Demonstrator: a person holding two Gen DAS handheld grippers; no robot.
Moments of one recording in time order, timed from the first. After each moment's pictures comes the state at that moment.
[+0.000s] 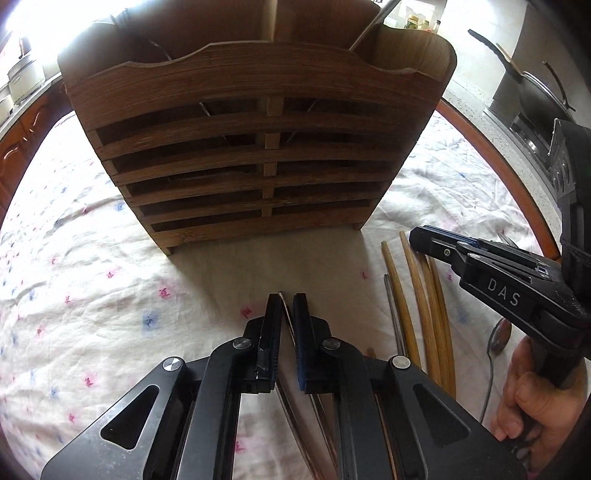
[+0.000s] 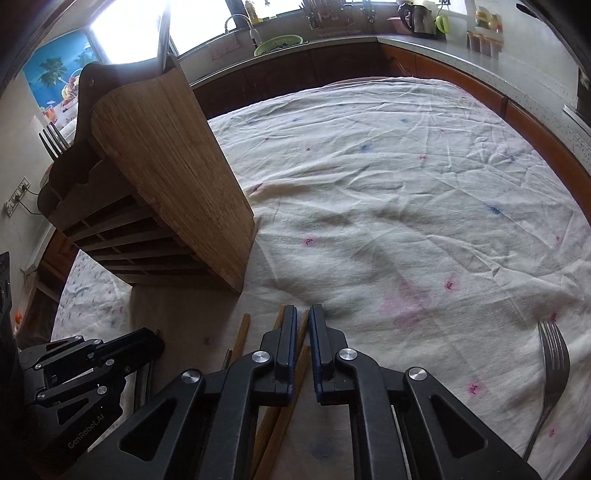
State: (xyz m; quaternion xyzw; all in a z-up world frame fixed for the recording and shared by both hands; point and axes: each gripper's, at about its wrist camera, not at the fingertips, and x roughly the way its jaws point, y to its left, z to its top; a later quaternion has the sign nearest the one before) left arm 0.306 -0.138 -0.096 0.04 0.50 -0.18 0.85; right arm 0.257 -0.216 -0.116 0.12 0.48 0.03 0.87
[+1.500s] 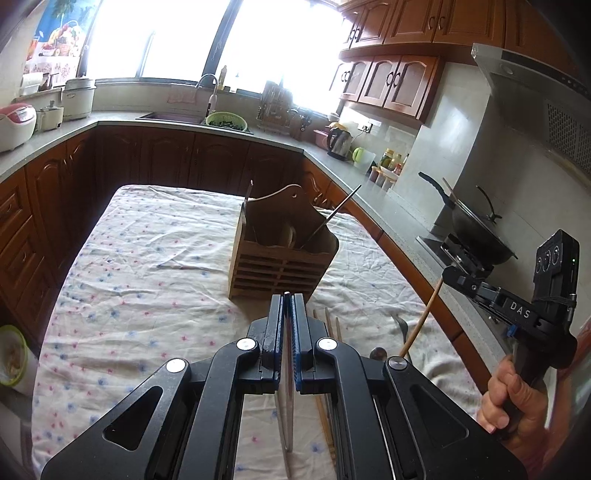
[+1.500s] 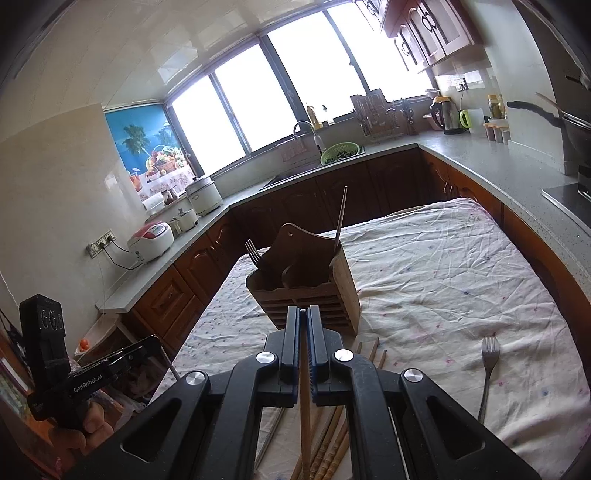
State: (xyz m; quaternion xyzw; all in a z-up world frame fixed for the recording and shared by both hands) left arm 0.151 -0.008 0.067 -0.10 0.30 -0.20 0.93; right arm 0.109 -0.207 0.059 0.16 0.28 0.12 0.94
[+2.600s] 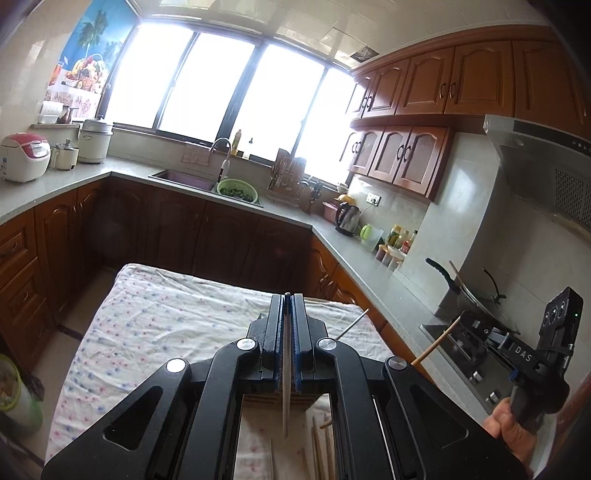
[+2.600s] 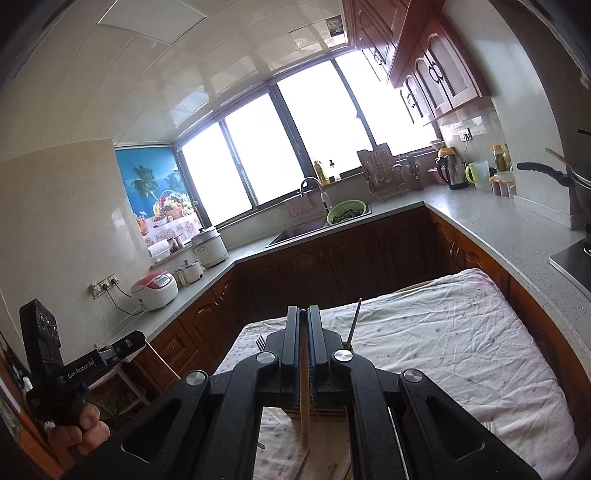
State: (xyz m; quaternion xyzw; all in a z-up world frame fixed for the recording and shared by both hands) left arm 0.212 0.012 0.152 -0.15 0.18 -0.17 0.96; right arm 0.152 -0.217 0.126 0.16 0.17 0.11 0.96
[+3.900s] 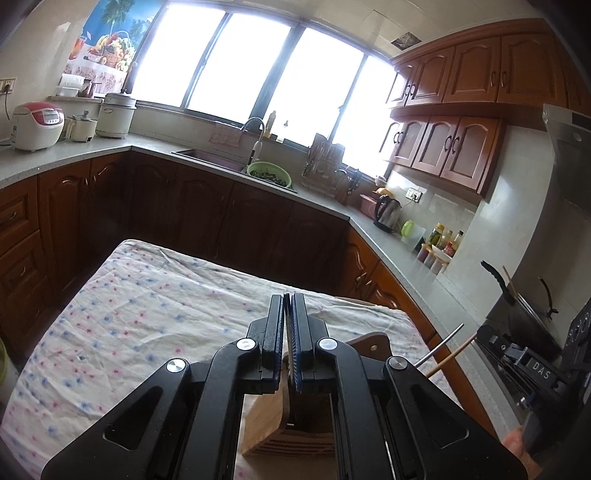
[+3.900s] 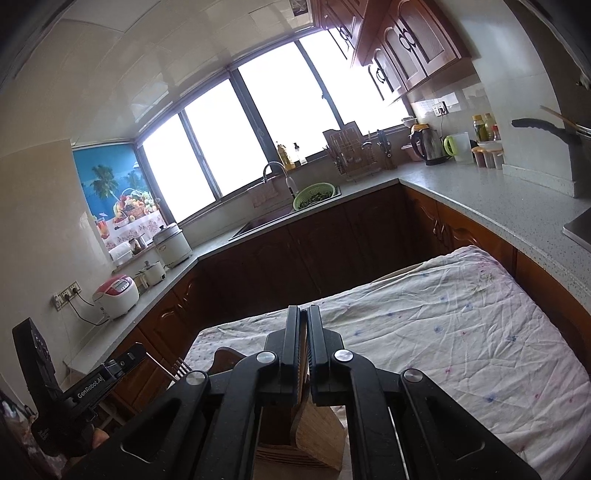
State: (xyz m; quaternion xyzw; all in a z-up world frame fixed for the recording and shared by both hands) left arm 0.335 -0.019 0.058 -0.17 0.21 -0.10 0.96; right arm 0.261 -0.222 0.052 0.19 0.21 0.06 0.96
